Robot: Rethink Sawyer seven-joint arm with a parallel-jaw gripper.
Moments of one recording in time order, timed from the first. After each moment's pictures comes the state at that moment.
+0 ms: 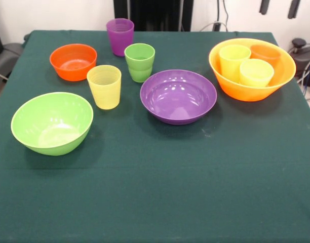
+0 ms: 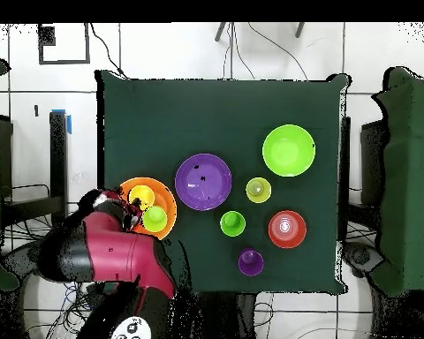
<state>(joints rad) 0.36 -0.82 -0.29 1.90 0.27 0.21 2.33</state>
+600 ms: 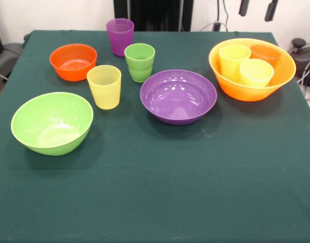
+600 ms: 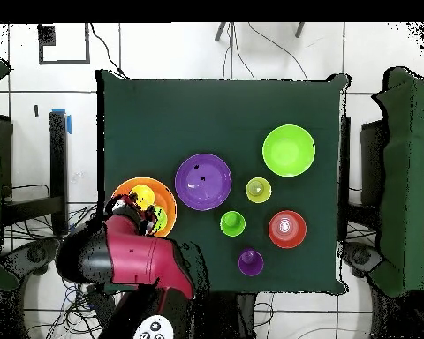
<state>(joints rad) 0.29 -0.84 -0.26 1.95 0.23 0.21 2.33</state>
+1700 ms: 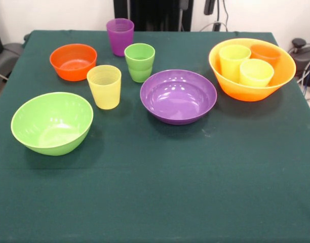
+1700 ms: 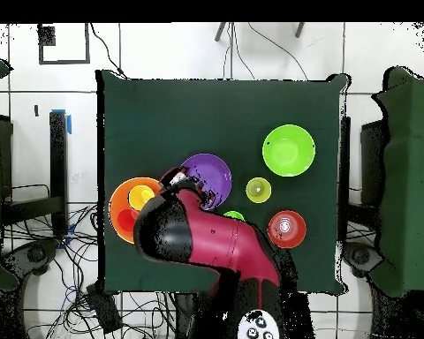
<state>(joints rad) -0.08 -0.95 -0.11 1.93 0.07 0.24 2.33</state>
